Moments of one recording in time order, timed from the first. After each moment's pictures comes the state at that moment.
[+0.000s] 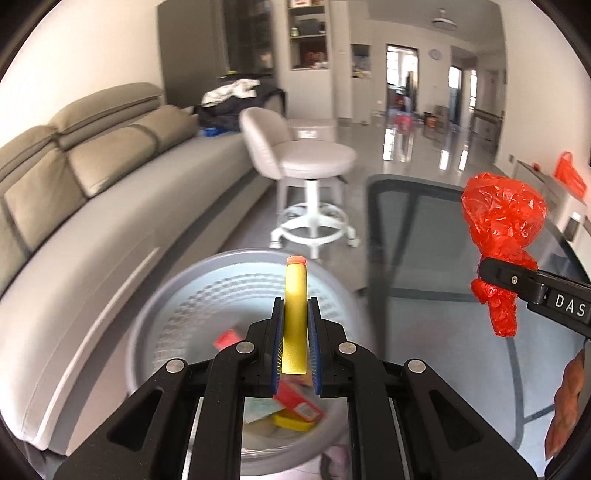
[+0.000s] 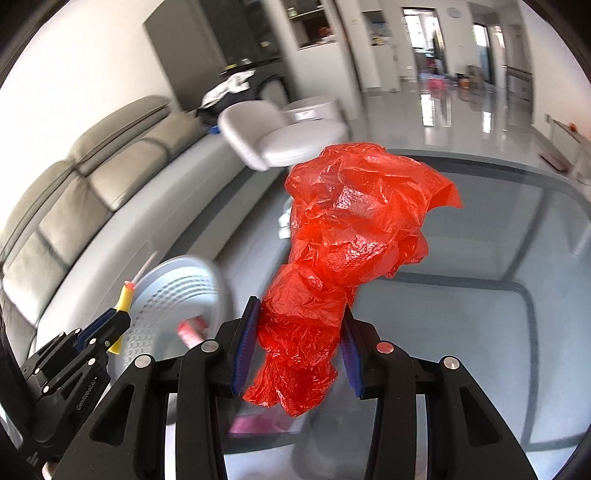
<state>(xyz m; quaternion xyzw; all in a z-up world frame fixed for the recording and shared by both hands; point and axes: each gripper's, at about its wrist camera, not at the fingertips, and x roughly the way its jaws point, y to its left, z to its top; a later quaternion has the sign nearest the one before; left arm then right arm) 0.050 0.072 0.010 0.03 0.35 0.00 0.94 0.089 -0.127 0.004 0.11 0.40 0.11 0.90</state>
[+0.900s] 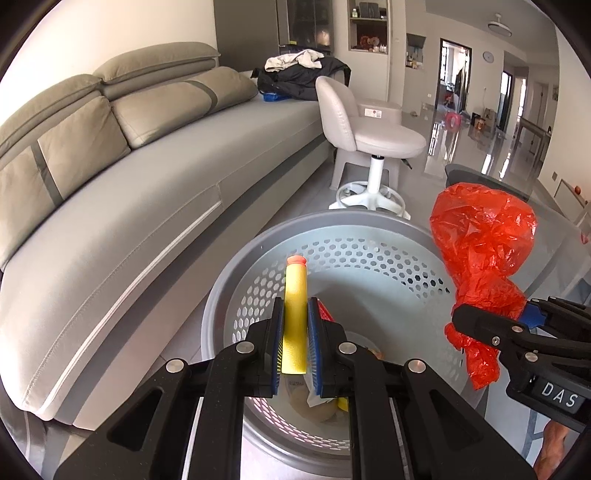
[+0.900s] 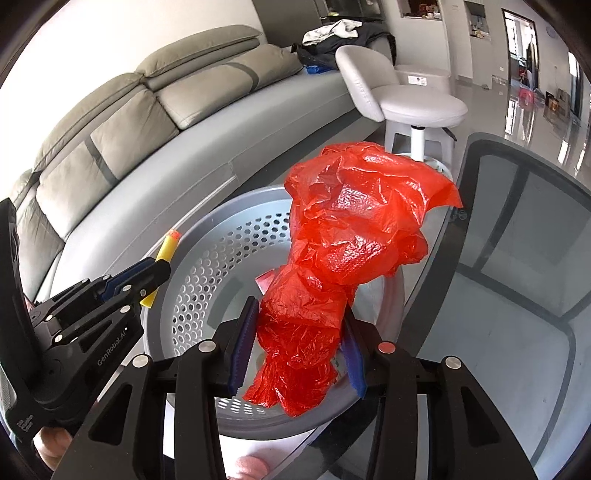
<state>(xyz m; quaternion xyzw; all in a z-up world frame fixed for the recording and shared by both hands) 0.053 0.165 -0.026 -0.01 0.39 0.08 0.92 0.111 0.016 -0.029 0.02 0.45 0.25 0.85</state>
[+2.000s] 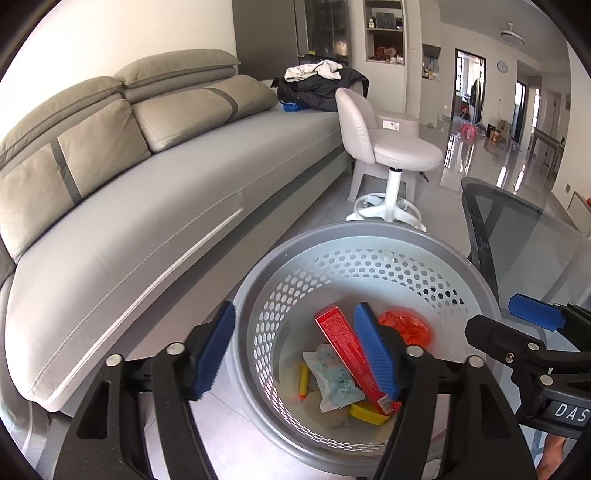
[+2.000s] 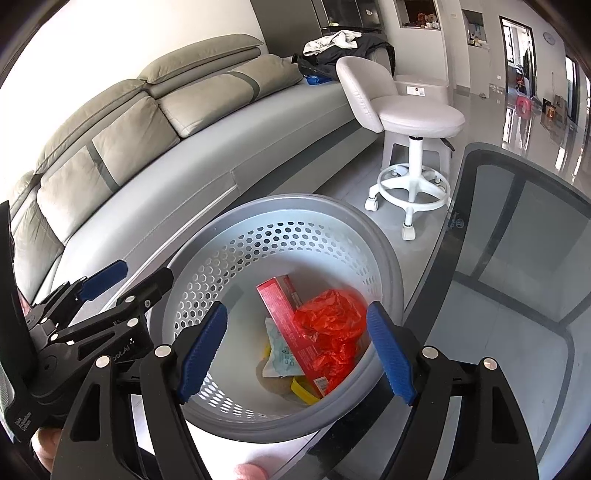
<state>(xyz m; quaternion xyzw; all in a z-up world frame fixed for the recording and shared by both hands) 0.044 0.173 -0.019 -0.01 0.36 0.12 0.92 0.105 0.011 -0.025 0.02 0.43 0.25 0.87</state>
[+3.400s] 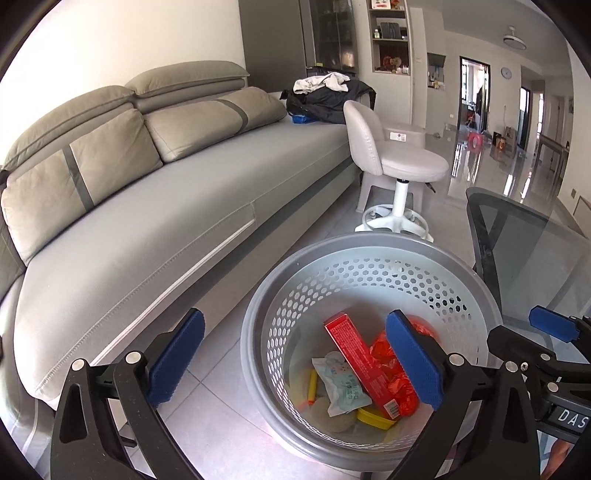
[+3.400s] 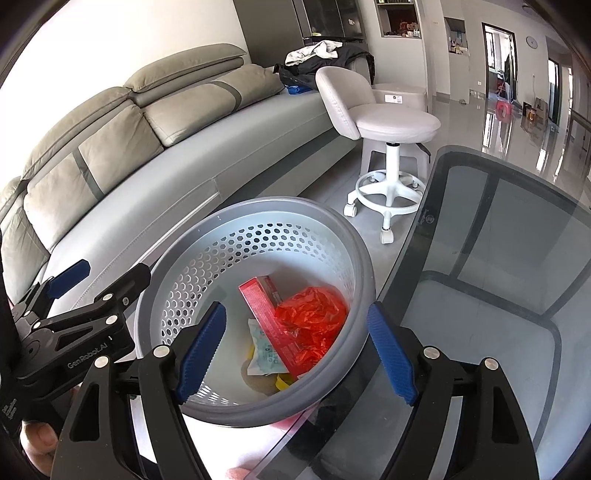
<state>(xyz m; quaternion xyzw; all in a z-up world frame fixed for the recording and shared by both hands) 0.032 0.175 -0.011 0.00 0.34 0.13 0.93 0.086 -0.002 -0.021 0.02 0.41 0.21 0.89</state>
